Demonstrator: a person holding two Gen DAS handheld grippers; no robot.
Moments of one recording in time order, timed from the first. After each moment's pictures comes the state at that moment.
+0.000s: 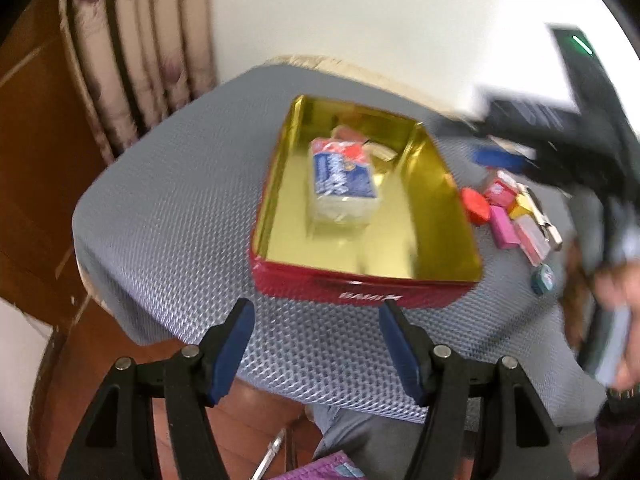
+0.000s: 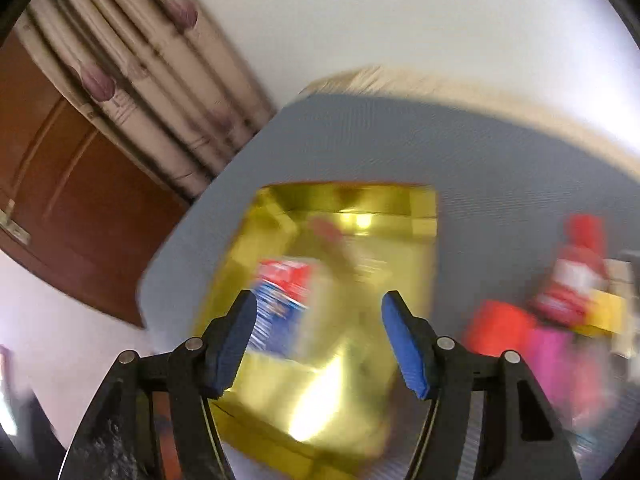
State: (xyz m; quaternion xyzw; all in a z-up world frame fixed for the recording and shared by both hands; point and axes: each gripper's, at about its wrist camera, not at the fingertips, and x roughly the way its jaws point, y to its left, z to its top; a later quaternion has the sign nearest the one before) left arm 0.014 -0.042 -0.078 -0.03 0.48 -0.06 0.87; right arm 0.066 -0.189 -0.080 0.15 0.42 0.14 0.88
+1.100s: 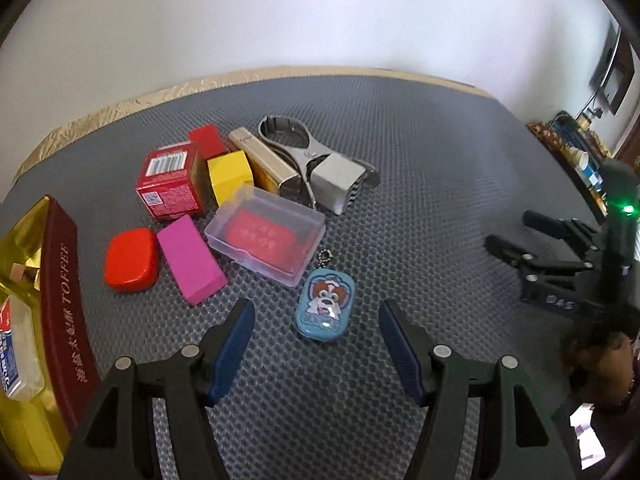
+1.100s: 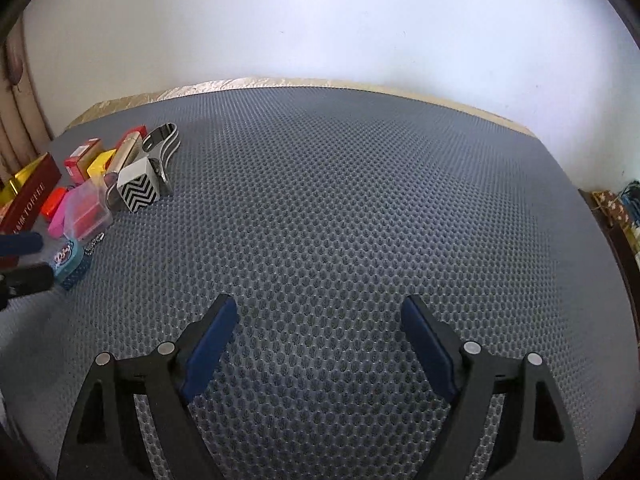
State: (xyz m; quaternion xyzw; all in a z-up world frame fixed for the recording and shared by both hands) left arm 0.063 -0.326 -0.126 0.15 0.48 -0.34 0.79; right arm -0.123 -0.483 -0.204 0.14 0.42 -0.16 0.88
